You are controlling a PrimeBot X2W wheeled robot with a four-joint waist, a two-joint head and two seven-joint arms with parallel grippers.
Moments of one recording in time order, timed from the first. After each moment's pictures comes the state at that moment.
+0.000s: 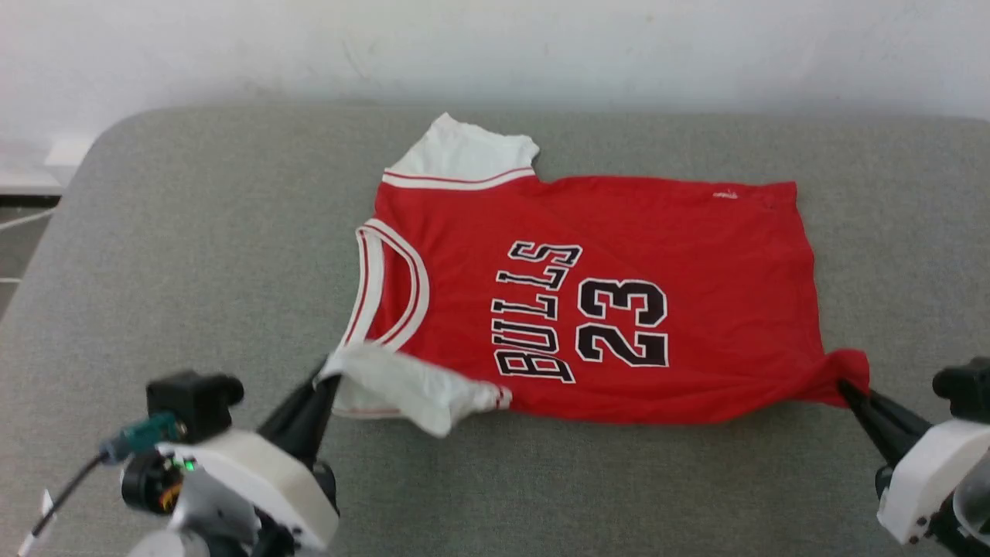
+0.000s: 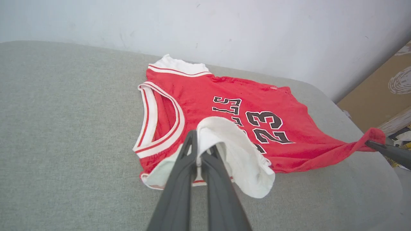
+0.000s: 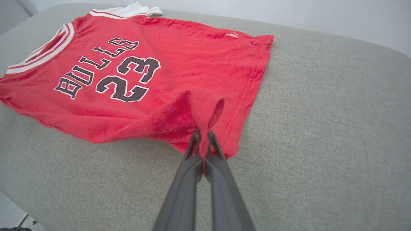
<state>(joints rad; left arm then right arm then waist) -0.01 0.53 -0.38 -0.27 -0.76 0.19 0.16 -0.07 -0.61 0.28 0.16 0.64 0.13 0.10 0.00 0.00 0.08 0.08</state>
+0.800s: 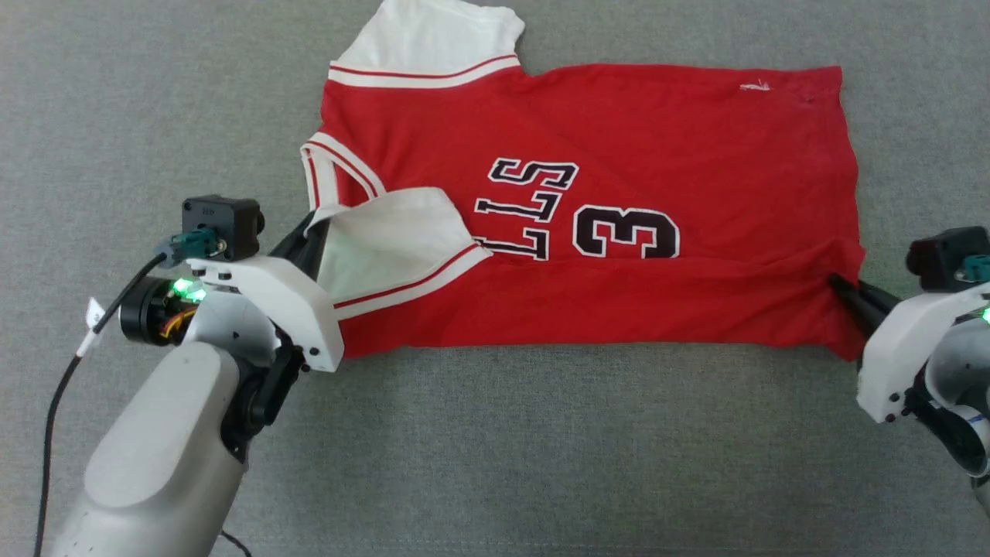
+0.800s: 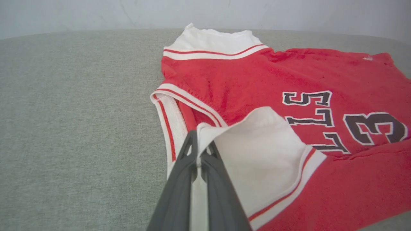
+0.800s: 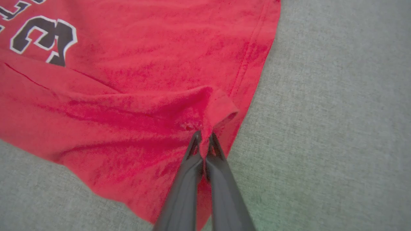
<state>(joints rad) -0.52 0.44 -0.47 0.21 -0.62 0.13 0.17 -0.38 -0.54 0.29 0.29 0.53 0.13 0.28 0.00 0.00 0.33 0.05</state>
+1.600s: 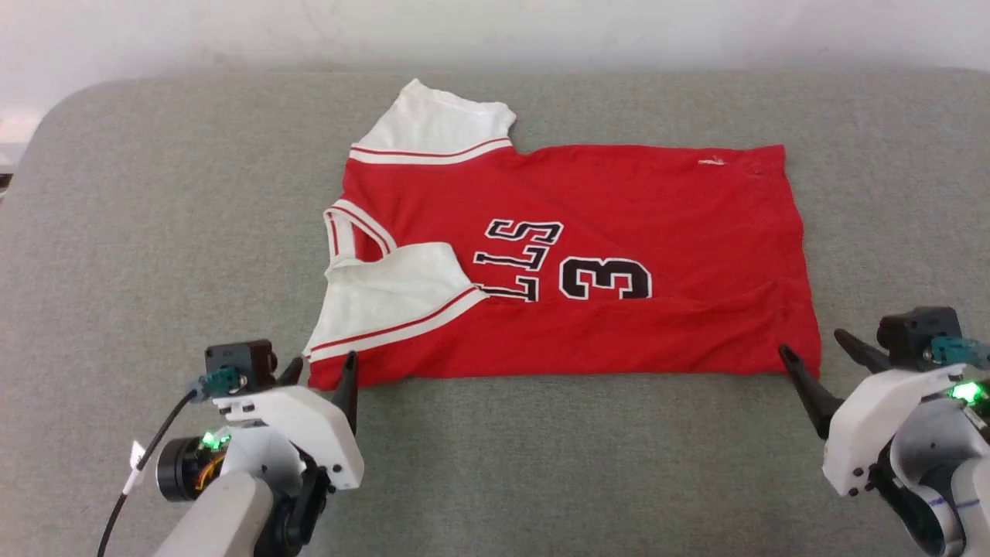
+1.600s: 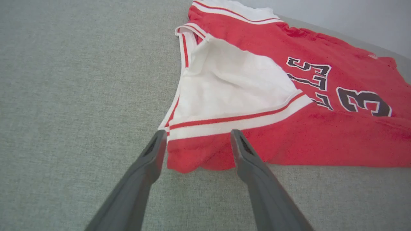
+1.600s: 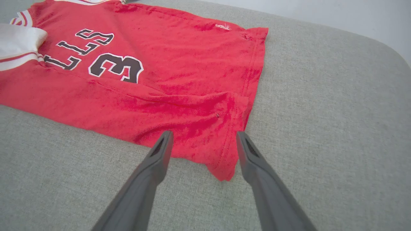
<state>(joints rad) -0.27 0.37 -0.44 0.24 -0.69 0.26 0.10 -0.17 -0.37 0.12 0.14 0.35 0.13 0.32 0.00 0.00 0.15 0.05</state>
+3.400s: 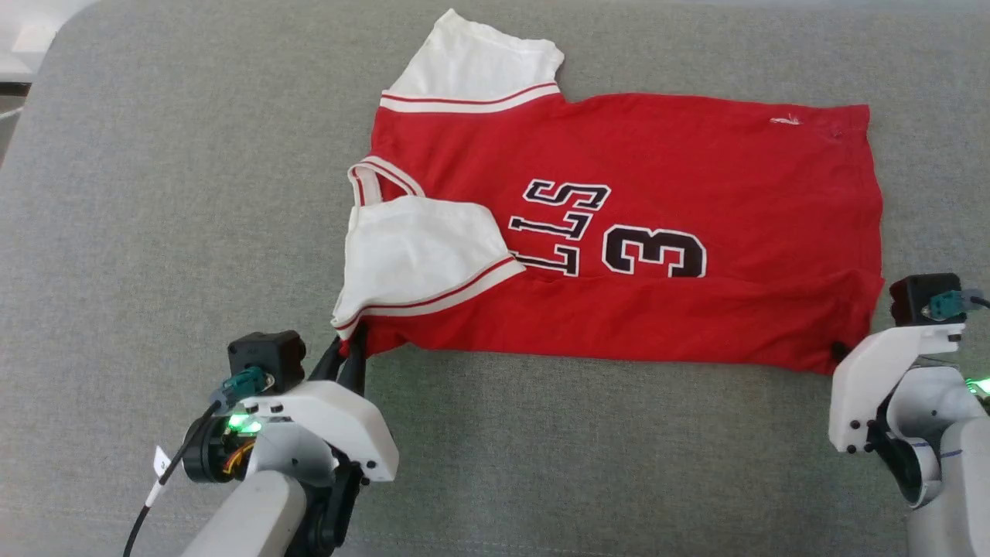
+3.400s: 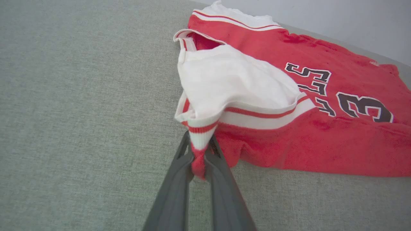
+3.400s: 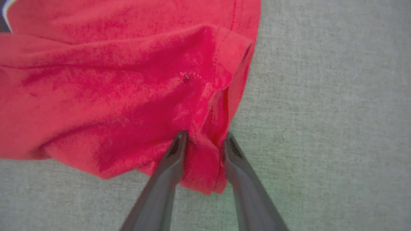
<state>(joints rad) -0.23 0.35 -0.49 0.06 -0.63 0.34 0.06 -0.25 -0.12 -0.18 0.23 0.02 0.13 0.61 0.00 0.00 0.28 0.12</state>
